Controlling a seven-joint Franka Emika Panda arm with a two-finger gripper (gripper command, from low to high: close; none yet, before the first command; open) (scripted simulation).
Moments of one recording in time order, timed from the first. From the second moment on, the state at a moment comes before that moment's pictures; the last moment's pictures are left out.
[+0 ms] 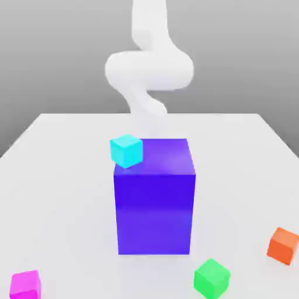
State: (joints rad) arm -0.05 -0.71 0.02 -2.29 -0.02 2.32 0.88
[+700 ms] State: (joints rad) arm -0.35 0.06 0.00 -2.25 -0.12 2.53 1.48
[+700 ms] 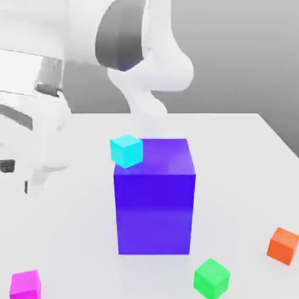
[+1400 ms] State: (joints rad) arm -0.43 0.54 -0.03 -2.20 0.04 2.75 1.61
